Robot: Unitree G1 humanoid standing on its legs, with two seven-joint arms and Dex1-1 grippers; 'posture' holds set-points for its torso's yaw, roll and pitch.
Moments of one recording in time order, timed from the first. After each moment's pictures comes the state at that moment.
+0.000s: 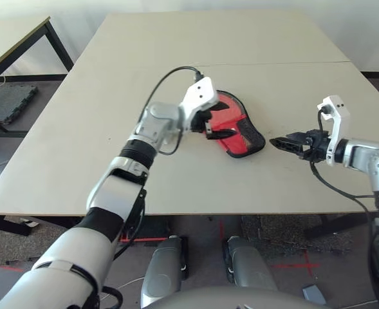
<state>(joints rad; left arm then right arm) -0.90 0.31 -0.18 0.75 -0.09 0.00 -1.16 -0.47 -0.59 -0.17 0.21 0.45 0.95 0.80</state>
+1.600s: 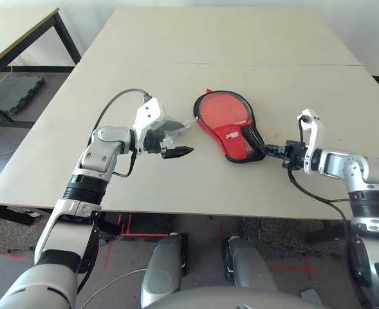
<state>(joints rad) -0.62 0.49 -0.13 0.37 -0.17 0.23 -1.15 -0.40 -0.52 -0.18 0.17 0.54 1.06 0.75</state>
